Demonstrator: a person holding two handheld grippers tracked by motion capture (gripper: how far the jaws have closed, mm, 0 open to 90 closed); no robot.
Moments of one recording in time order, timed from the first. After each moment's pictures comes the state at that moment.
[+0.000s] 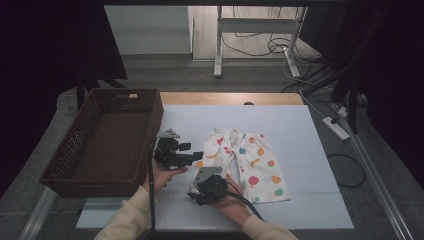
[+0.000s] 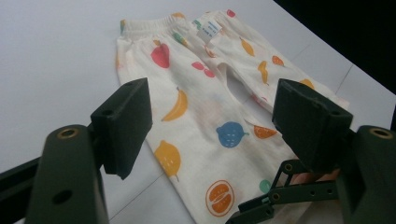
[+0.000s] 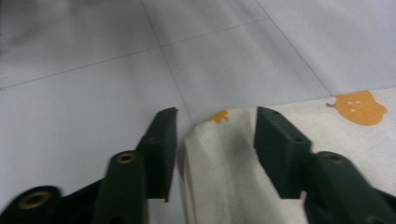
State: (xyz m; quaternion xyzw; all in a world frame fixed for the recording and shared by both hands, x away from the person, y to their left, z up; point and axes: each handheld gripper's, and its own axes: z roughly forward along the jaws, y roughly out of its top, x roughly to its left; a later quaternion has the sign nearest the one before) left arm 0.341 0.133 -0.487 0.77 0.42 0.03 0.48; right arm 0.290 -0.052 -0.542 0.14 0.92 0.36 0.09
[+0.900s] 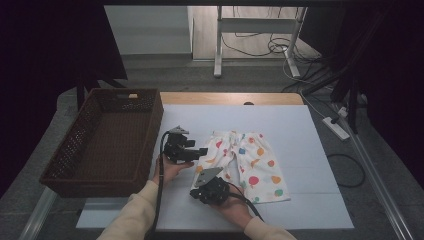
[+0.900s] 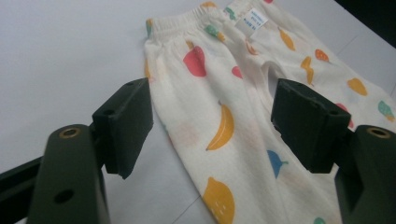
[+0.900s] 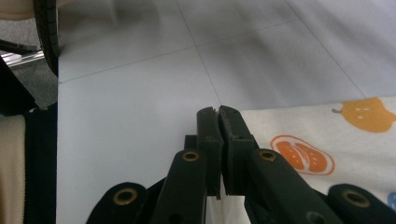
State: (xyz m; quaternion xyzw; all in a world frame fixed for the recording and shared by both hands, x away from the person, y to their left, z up) left arm 0.376 0.114 -0.511 0.79 0.43 0.04 0.44; right arm 0.282 -0.059 -0.533 0.12 0.92 0.37 0.04
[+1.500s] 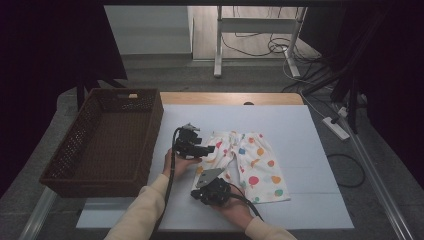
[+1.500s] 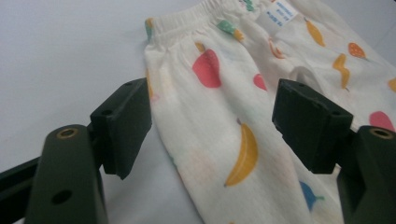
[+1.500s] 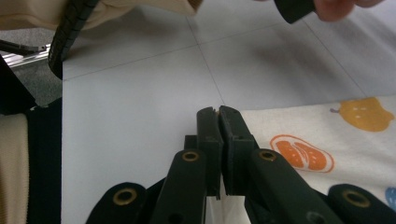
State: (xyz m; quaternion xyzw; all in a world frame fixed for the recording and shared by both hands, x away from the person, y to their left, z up) left arm 0.405 0.088 -0.523 0.80 0.44 0.04 0.40; right arm 0.280 -0.062 -0.532 0.12 0.92 0.37 0.04
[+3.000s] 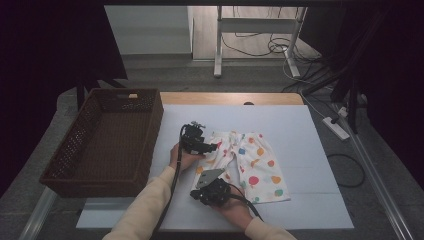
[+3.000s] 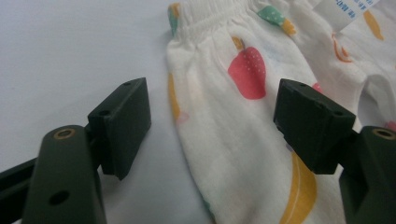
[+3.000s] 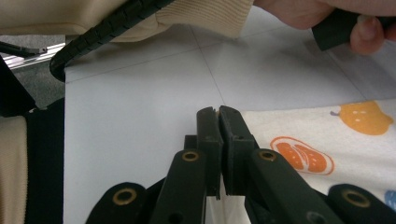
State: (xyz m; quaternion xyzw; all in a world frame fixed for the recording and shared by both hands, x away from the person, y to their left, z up) left arm 0.436 0.075 -0.543 0.82 0.45 0.03 0.36; right arm 0.278 -0.062 -0.532 0.12 0.92 0.38 0.04
